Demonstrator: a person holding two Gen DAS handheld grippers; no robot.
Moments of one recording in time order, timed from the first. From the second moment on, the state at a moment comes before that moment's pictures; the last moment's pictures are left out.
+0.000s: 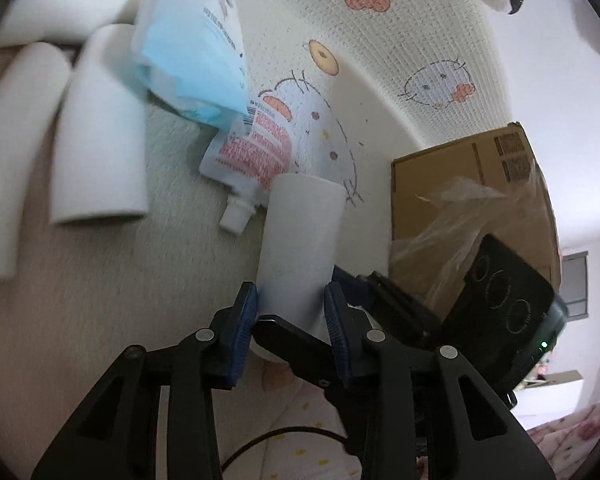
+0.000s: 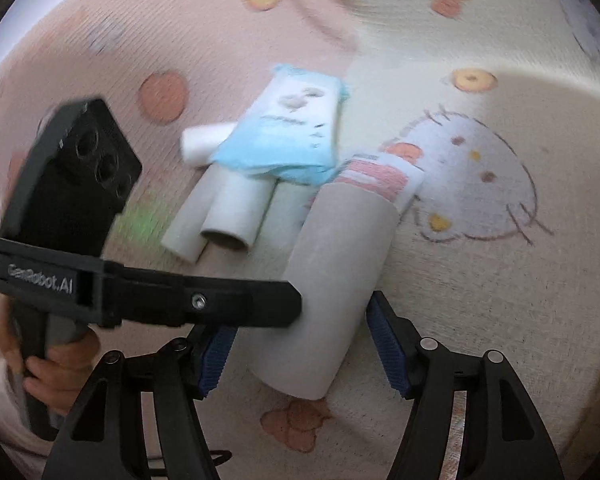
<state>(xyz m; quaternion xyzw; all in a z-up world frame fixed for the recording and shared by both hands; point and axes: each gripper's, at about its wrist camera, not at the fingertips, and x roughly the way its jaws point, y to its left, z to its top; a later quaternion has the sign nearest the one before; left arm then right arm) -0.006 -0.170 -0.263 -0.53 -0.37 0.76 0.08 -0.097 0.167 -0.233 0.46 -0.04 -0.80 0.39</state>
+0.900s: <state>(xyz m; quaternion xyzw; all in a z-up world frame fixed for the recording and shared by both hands) 0.008 -0.220 -0.253 -0.51 -0.41 0.75 0.01 -0.126 0.172 -0.272 0.56 -0.21 -0.69 0.41</state>
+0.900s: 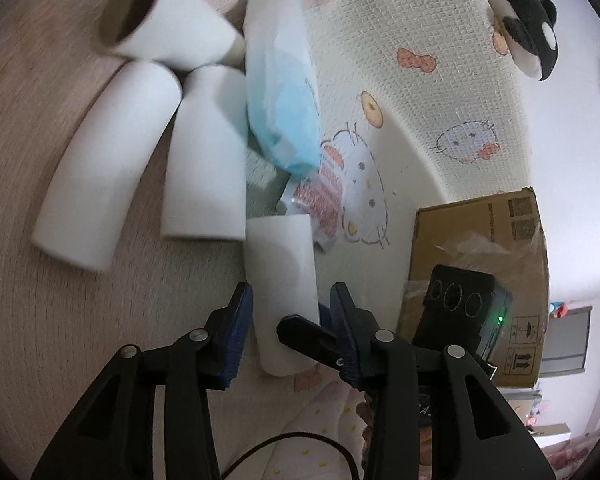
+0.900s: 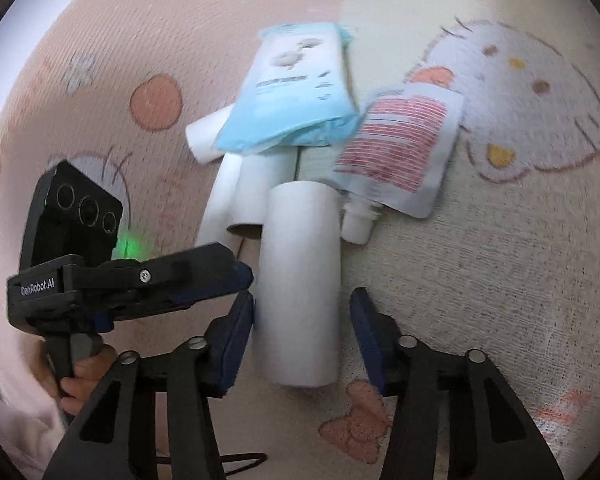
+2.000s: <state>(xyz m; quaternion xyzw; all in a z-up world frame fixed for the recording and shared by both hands) -0.011 -0.179 -0.186 -0.50 -0.34 0.80 0.04 -0.127 0.133 -0.154 0.59 0.04 -0.73 0.36</state>
